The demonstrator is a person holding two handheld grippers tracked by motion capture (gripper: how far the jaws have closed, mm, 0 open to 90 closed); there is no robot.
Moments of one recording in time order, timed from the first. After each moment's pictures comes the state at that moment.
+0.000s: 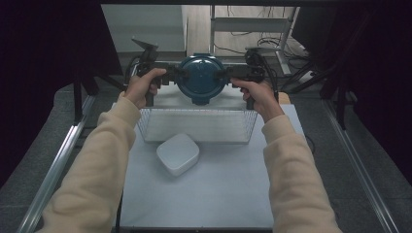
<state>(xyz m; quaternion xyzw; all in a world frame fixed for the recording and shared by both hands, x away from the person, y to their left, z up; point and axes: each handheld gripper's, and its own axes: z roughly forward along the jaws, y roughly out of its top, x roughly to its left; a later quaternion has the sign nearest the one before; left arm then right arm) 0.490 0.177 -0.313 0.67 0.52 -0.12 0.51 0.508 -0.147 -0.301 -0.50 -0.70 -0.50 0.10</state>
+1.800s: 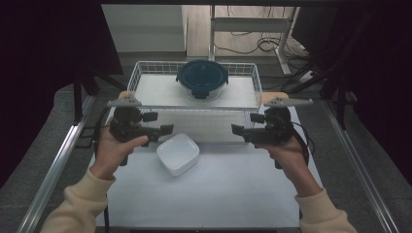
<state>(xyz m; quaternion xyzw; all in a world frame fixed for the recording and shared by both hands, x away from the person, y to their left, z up) 0.297 0.180 -0.336 0.77 0.40 0.12 0.49 0.321 -0.196 -0.318 -0.38 -0.78 -0.48 -0.13</state>
